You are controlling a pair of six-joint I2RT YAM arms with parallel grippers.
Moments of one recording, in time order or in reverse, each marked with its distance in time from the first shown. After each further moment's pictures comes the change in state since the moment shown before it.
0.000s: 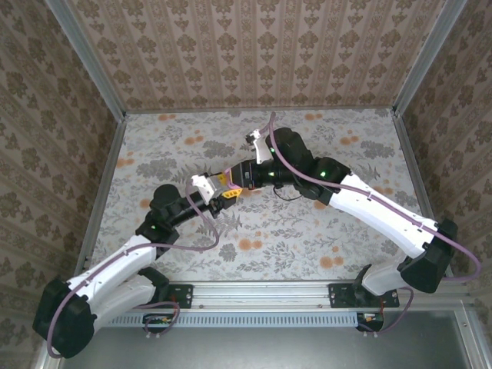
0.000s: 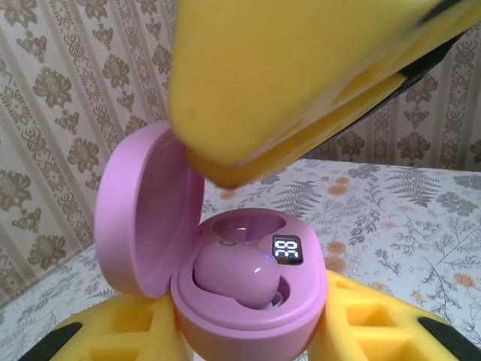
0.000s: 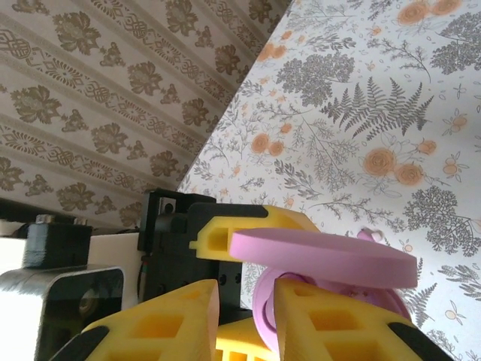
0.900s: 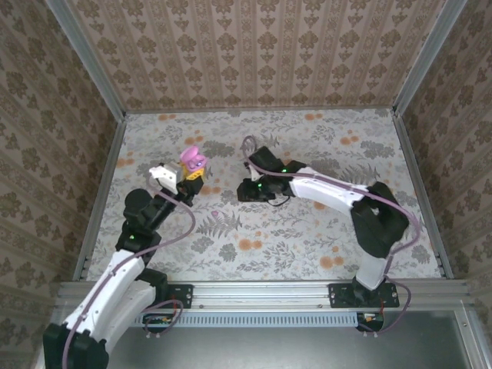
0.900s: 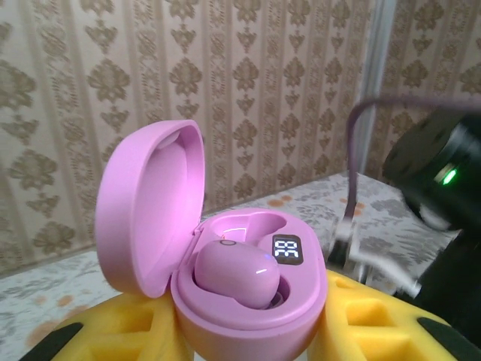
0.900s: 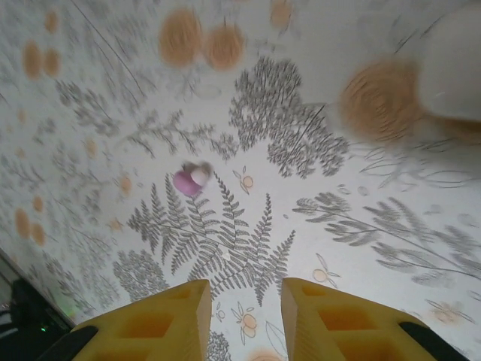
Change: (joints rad) left arm 0.279 -0.265 -0.026 -0.173 -0.174 -0.196; right arm -0.085 0.412 -0.108 0.027 -0.035 0.009
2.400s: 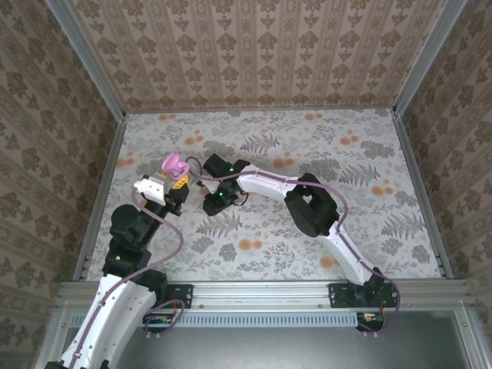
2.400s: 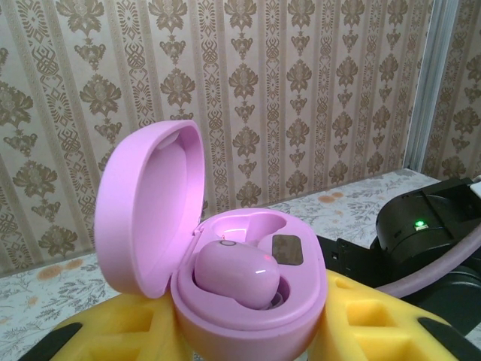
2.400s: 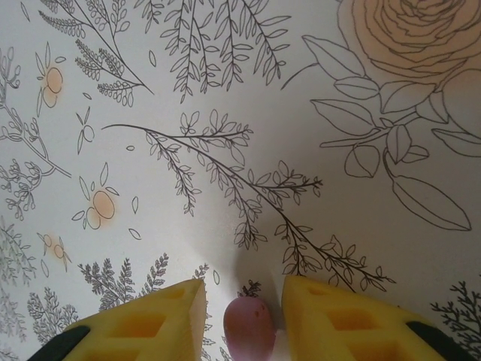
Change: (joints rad) left arm 0.010 -0.232 0.017 -0.264 -0.135 0.061; right arm 0.118 0.565 0.629 -0.267 -0.065 -0.449
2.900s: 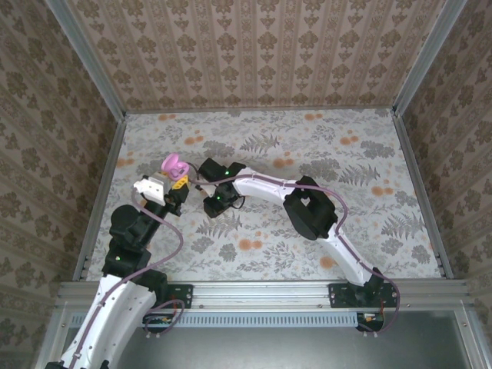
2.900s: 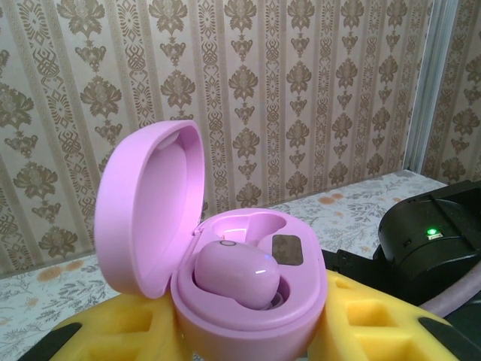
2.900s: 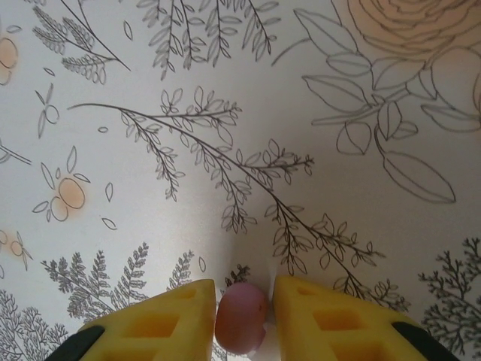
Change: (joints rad) left arm 0.000 -0.004 0.000 0.000 0.000 0.000; right arm 0.036 -0.004 0.019 -0.063 0.130 -0.010
